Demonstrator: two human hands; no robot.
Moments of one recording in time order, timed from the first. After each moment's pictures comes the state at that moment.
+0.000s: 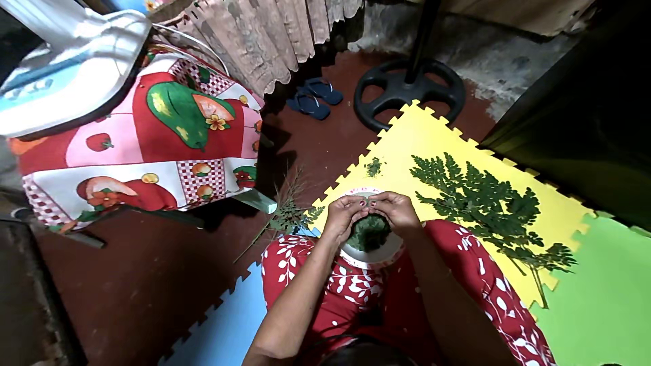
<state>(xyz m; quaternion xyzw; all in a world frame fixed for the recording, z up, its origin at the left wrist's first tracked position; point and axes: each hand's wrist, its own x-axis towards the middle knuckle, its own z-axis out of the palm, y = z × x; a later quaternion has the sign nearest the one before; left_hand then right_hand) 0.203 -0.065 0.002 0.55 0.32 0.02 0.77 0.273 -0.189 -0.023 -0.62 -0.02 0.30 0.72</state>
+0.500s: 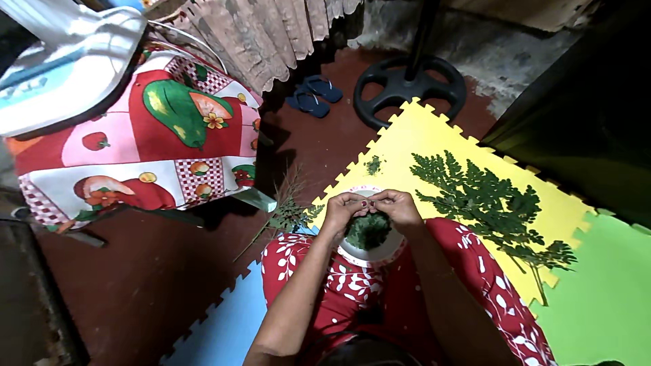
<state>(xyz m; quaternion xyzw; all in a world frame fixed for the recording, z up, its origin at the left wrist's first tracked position) 0.204 -0.059 -0.001 0.61 0.28 0.01 0.74 0.276 -0.194 -0.023 -0.66 -0.08 0.29 0.69</state>
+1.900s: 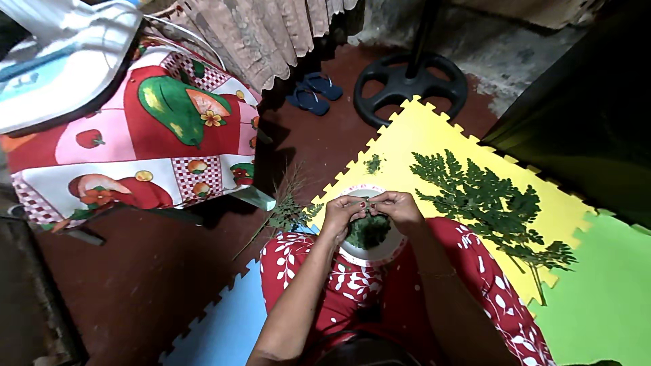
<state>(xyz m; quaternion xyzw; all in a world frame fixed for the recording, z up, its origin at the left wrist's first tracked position) 0.200 -0.064 -0.001 0.57 0.33 0.02 0.75 0.279 -0.199 -0.020 -0.65 -0.07 0.33 0.68</state>
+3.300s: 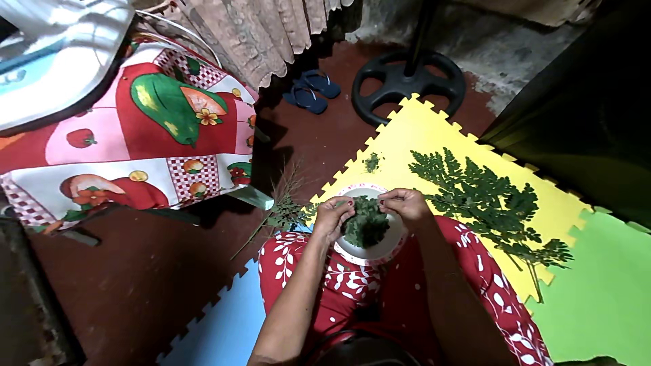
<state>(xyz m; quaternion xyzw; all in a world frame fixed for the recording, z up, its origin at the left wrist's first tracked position) 0.191 -0.052 -0.011 0.52 0.36 0.03 0.78 0.289 -0.212 -0.017 -0.68 -0.02 0.32 0.66</state>
